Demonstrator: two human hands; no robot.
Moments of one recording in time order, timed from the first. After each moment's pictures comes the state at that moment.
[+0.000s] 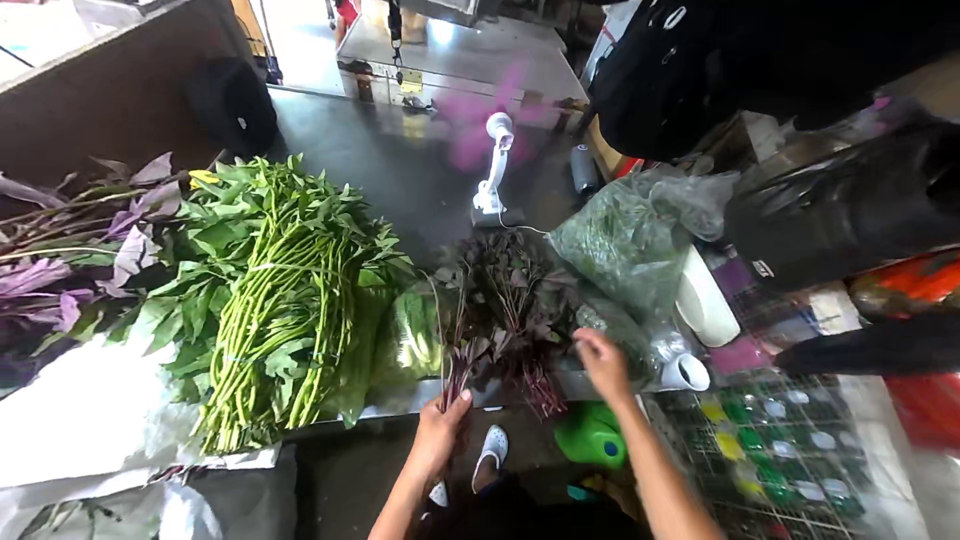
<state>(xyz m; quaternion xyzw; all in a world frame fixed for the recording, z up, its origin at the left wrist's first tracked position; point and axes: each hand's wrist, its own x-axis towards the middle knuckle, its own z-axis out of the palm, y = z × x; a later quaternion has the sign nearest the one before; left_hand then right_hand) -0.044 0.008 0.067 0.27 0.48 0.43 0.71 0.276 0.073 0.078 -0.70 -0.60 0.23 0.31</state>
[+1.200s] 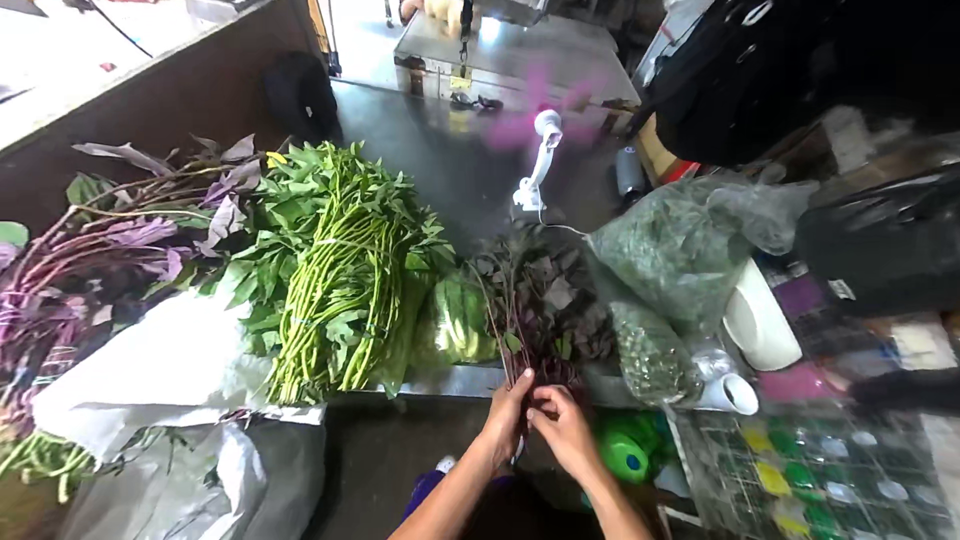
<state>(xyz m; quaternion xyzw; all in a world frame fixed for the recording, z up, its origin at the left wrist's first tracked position) 0.018 0.020 0.034 0.15 0.44 0.42 0.78 0.139 -0.008 0.078 -0.66 -0.52 0.47 0.27</state>
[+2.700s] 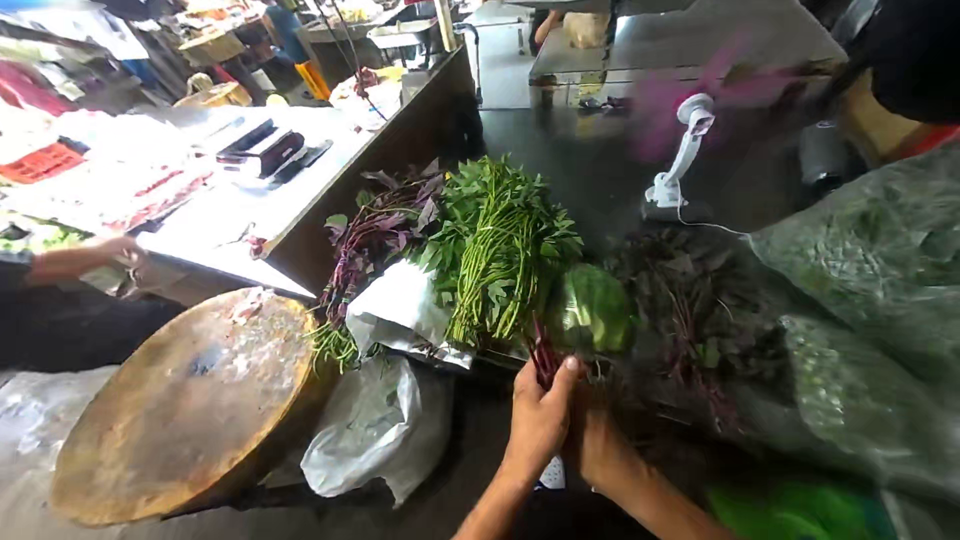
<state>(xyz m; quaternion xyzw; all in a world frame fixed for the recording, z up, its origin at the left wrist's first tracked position) -0.112 -0.071 0.178 0.40 0.54 0.59 0.44 0.001 -0.059 0.144 -0.40 -0.82 0.27 0.30</state>
